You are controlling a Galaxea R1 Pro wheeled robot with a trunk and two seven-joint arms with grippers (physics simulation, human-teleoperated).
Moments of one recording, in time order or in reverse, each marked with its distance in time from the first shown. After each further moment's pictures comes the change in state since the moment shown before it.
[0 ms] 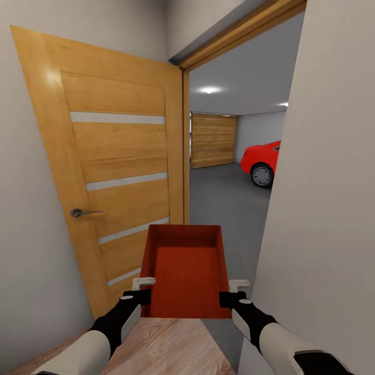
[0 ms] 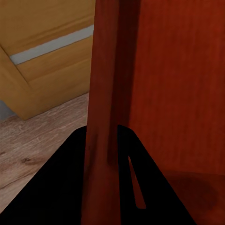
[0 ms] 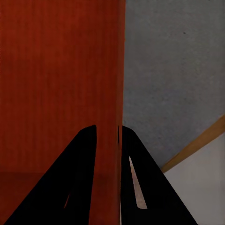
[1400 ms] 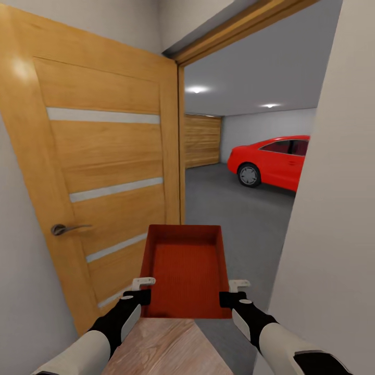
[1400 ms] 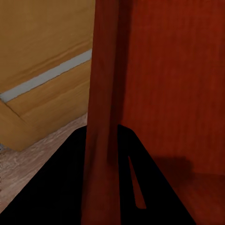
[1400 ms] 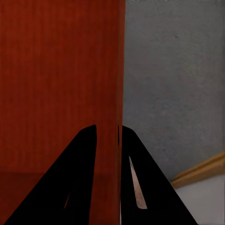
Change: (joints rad) left arm 0.000 0.000 0.000 0.000 0.001 0.001 0.001; right arm 0.000 0.001 0.000 0.000 0.001 0.002 -0.002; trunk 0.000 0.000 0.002
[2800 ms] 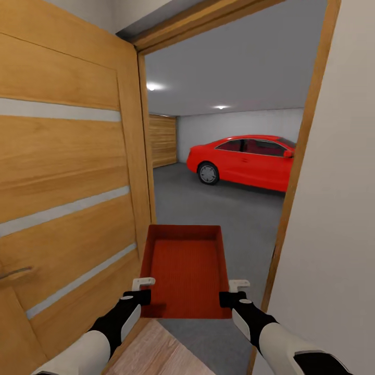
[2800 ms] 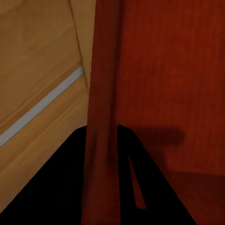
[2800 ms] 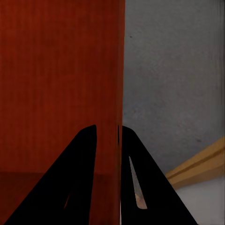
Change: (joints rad) left arm 0.000 0.001 -0.002 0.002 0.007 -0.001 0.000; right arm 0.000 0.000 0.000 -0.002 0.003 0.005 0.000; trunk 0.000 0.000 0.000
